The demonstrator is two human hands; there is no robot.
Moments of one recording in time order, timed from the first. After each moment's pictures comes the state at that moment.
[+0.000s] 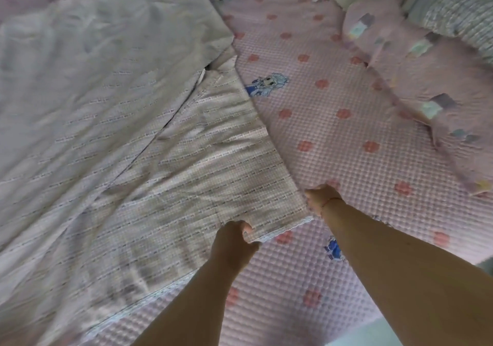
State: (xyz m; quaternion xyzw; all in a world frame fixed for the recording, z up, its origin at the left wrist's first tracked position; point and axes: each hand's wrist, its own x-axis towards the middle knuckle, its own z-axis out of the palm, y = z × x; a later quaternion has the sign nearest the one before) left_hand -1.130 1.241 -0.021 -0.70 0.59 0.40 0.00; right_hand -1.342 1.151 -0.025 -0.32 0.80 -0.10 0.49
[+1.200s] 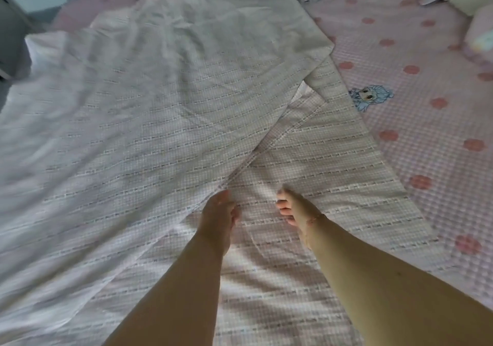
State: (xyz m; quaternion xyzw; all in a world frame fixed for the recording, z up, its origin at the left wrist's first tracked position) left_hand -0.946 1.142 -0.056 -0.67 0.13 0.57 -0.47; right_hand -1.099 1.089 -0.068 -0.34 0.62 -0.16 0.69
